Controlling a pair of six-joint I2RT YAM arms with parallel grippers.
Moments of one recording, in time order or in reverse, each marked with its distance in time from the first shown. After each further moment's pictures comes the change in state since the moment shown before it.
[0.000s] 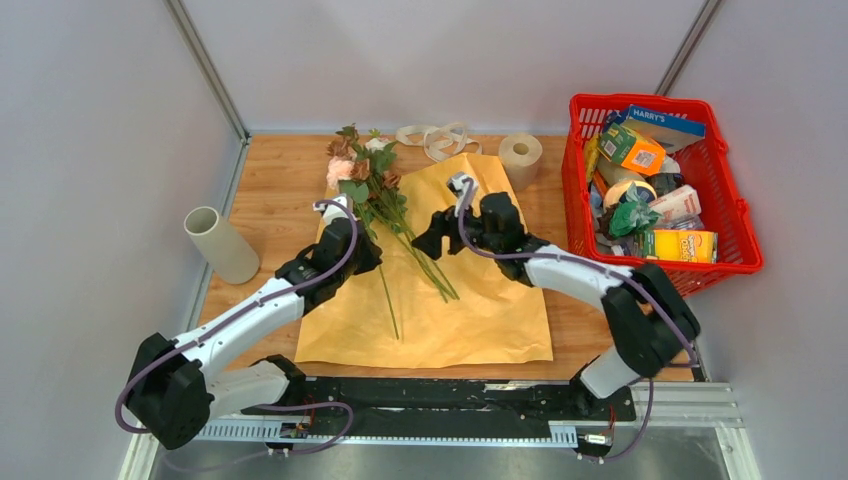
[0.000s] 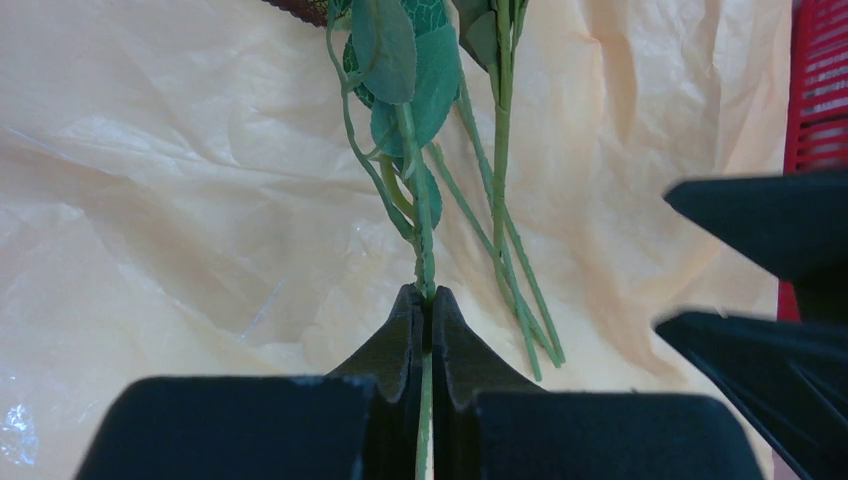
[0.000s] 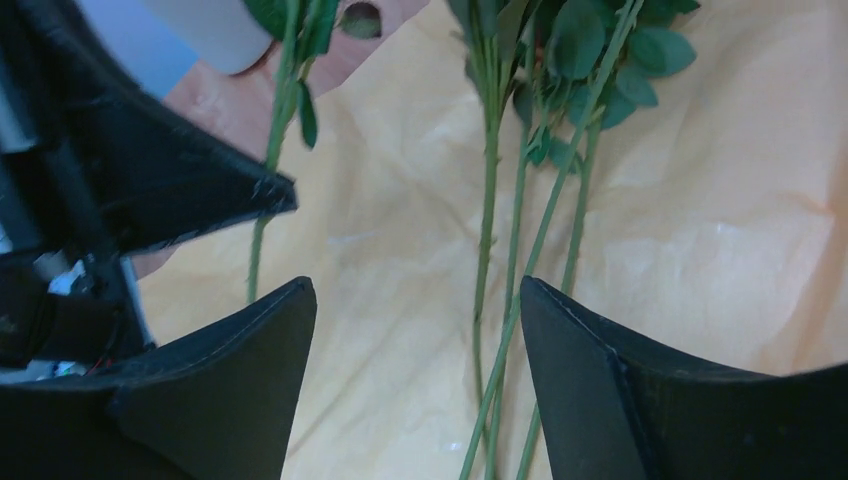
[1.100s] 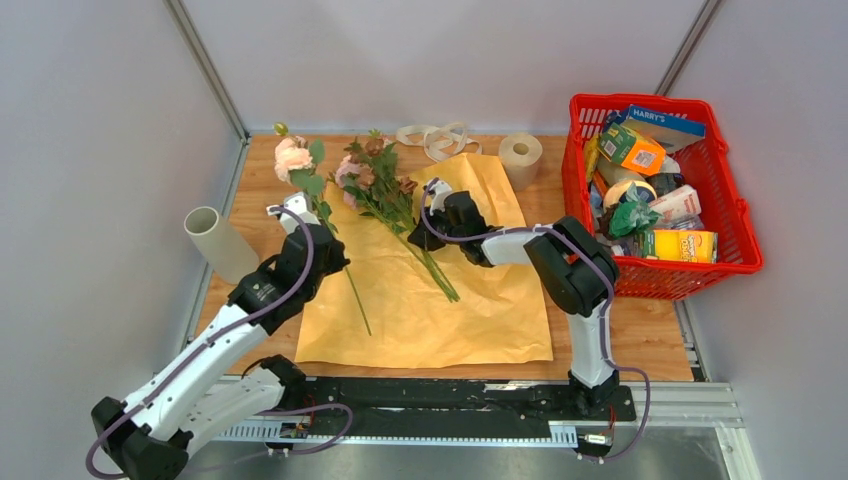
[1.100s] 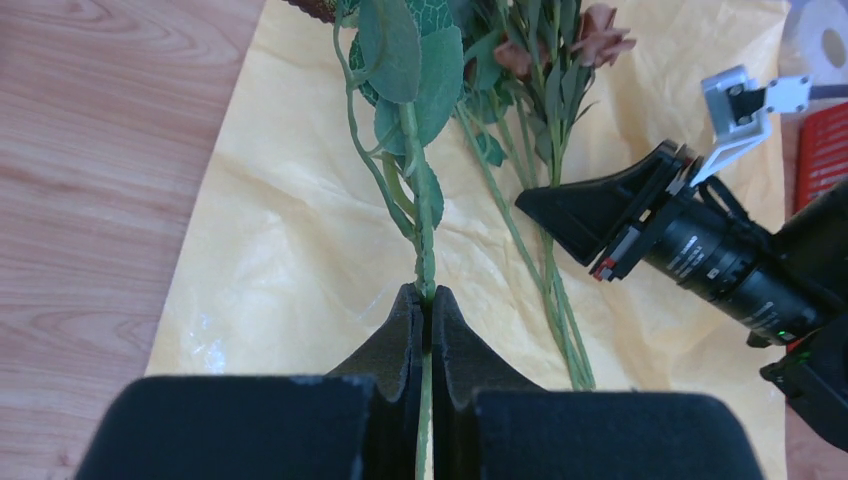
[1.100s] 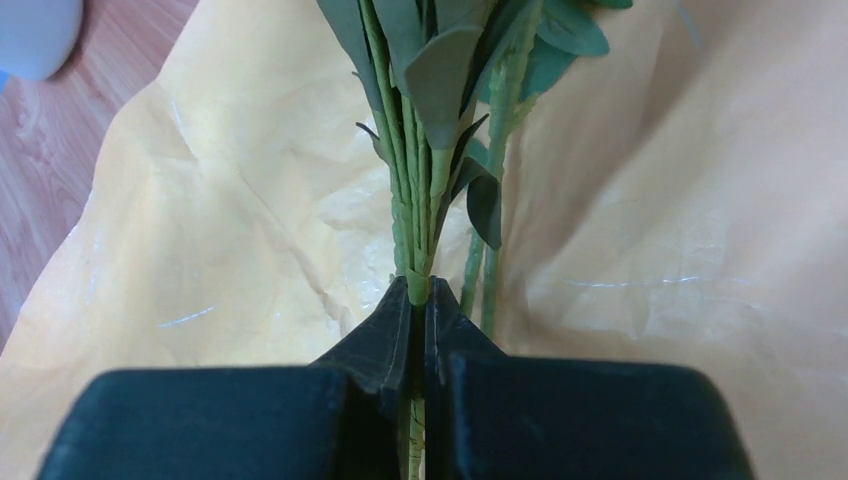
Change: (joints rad) left arm 0.002 -0.258 0.089 -0.315 -0.193 0.029; right arm -0.005 0.575 0.322 0.079 0.079 0.041
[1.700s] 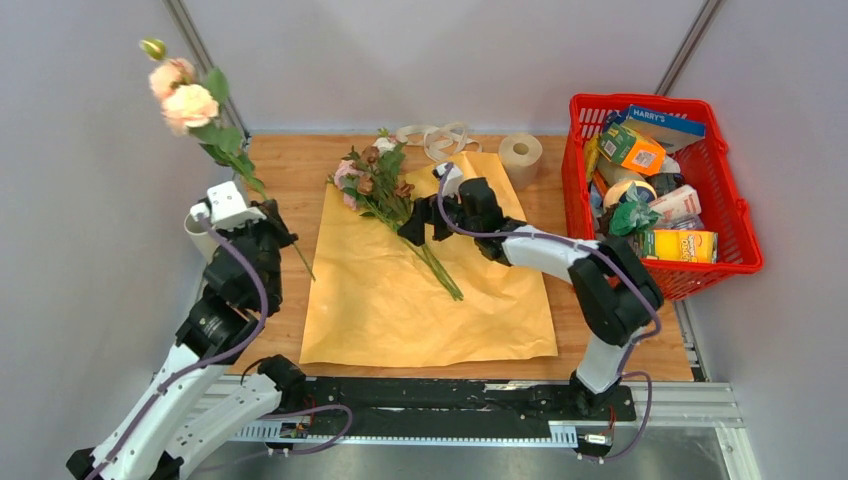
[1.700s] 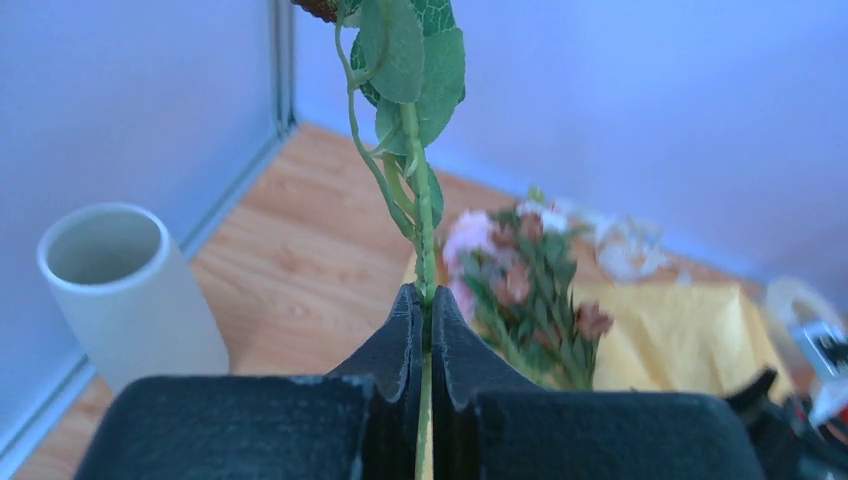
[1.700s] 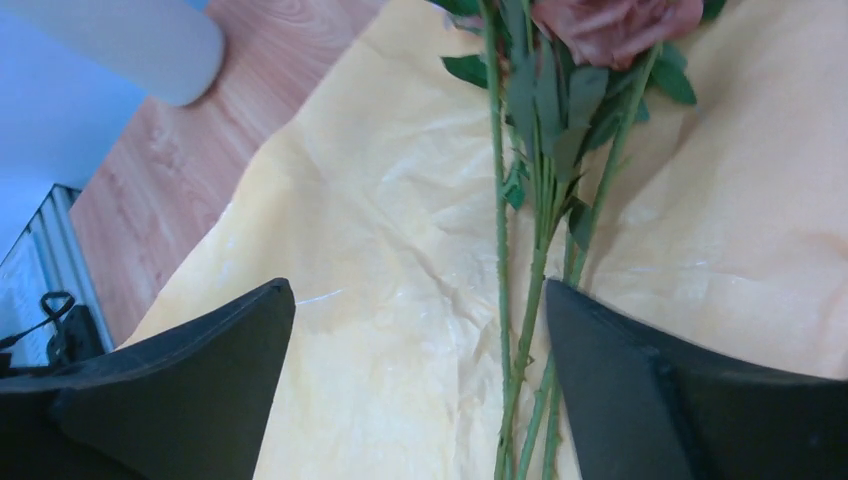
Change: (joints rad) left arm 0.000 -0.210 0.129 0.145 -0.340 0.420; right arm 0.001 -0.199 -0.029 -0.119 -0.033 0.003
